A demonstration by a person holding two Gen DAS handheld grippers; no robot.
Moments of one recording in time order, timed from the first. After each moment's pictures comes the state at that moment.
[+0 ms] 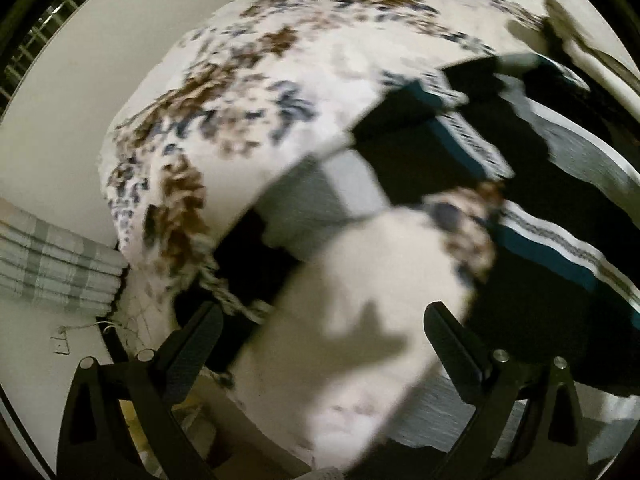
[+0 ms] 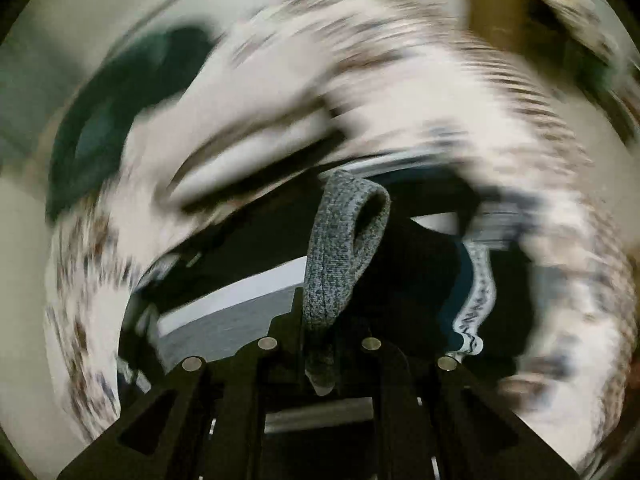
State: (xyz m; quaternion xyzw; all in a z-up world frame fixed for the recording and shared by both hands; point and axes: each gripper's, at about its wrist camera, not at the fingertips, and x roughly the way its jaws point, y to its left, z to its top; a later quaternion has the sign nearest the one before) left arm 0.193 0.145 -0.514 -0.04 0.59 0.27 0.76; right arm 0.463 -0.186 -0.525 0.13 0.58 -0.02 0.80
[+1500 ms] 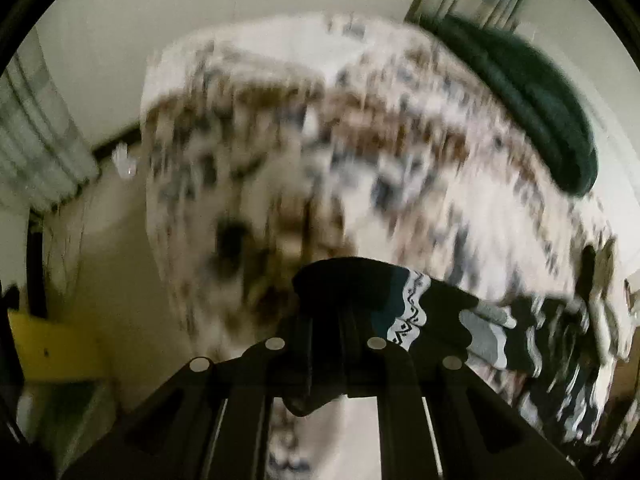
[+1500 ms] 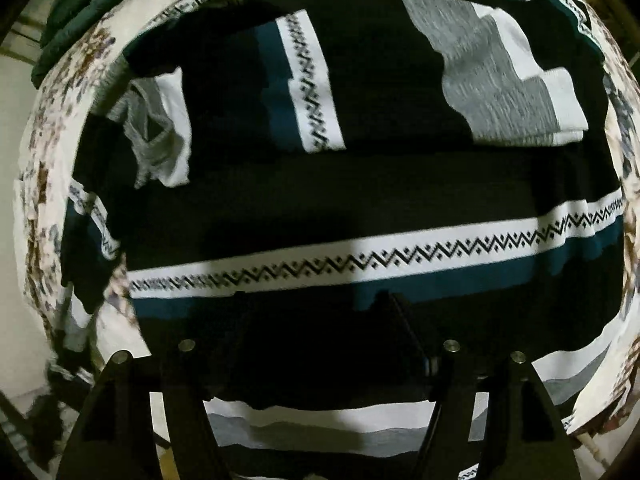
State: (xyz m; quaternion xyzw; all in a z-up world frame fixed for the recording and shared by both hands) left arm 0.127 0.383 -0.460 -0.31 0.43 0.31 0.79; right arm 0.328 -0.148 -0.611 0.13 0.70 0.01 0.70
